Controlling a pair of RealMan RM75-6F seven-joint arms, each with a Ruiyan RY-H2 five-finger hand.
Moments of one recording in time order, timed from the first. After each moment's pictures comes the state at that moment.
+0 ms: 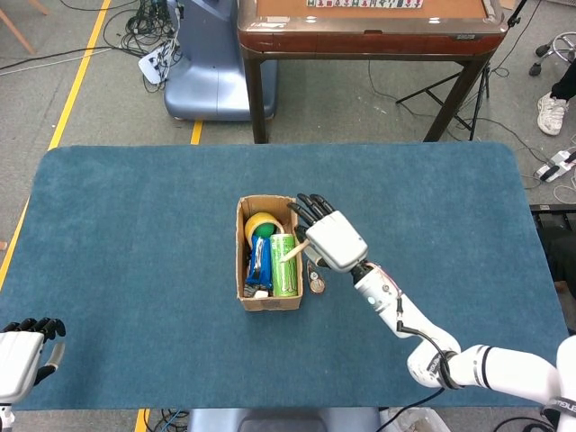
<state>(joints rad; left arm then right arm) 0.01 -1.02 0.03 -1.83 1.60 1.55 0.37 0.82 -1.46 0.25 -1.59 -1.32 1.00 -0.39</state>
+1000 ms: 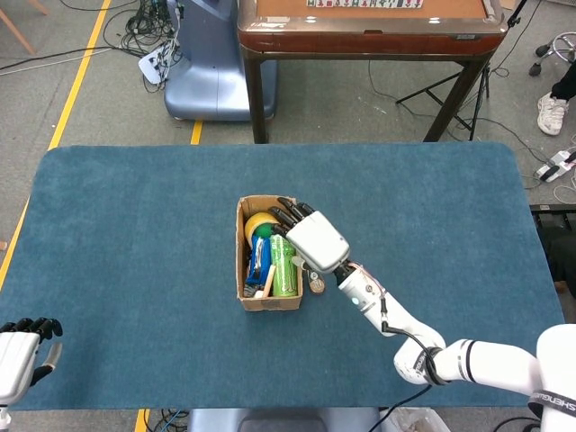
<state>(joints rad) 0.02 -1.01 0.02 -1.82 1.60 1.56 0.36 0.87 -1.48 0.24 -1.59 -1.35 1.04 -0.40</state>
